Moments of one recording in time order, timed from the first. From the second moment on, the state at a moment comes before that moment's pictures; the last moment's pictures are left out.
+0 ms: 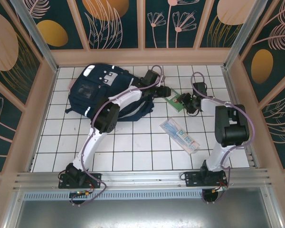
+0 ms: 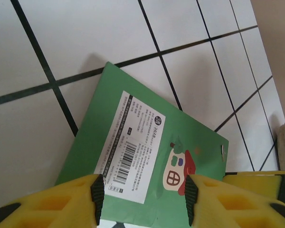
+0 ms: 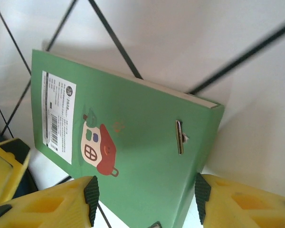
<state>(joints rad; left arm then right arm) -0.64 2.57 2.15 -0.31 0.43 -0.59 0.10 1.81 1.03 -0.18 -0.27 0.81</state>
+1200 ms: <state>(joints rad) -0.60 2.62 2.15 -0.25 0.38 -0.60 0.07 1.82 0.86 0.17 -0.49 0.98</state>
